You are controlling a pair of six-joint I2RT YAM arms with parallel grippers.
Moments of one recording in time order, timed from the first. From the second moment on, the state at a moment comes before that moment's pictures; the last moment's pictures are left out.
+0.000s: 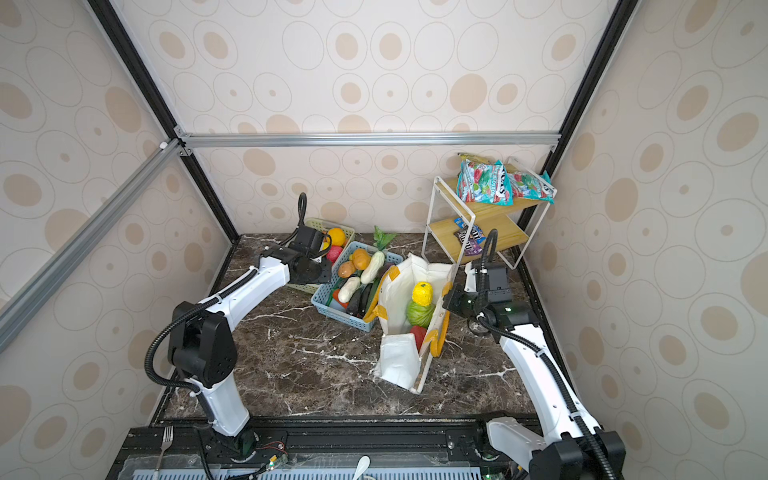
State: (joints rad) left arm -0.38 1.83 1.55 -0.75 -0.11 -0.34; right arm 0.13 1.10 1.01 -0.69 -0.28 0.56
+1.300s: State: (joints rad) left arm -0.51 1.97 1.60 -0.69 0.00 -0.27; right arm 0.13 1.08 0.99 -0.68 -0.26 0.58
